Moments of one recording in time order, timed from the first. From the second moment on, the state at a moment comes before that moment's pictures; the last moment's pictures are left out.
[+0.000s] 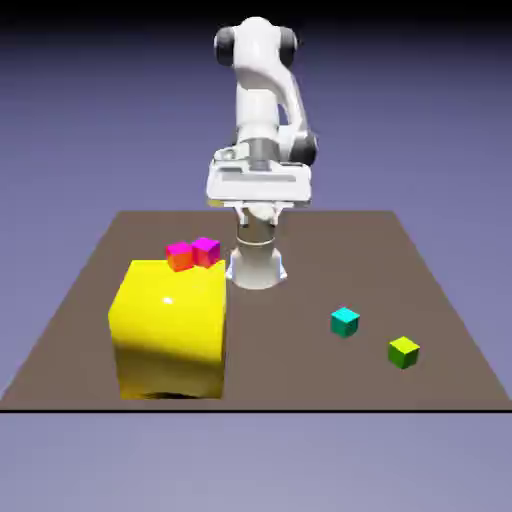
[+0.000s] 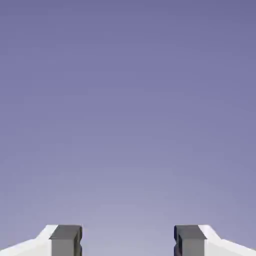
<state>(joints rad) 0.01 -0.53 0.03 -2.80 0.05 3.00 0.77</state>
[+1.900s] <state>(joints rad) -0.50 -0.51 -0.22 -2.54 0.48 1.70 1.74</state>
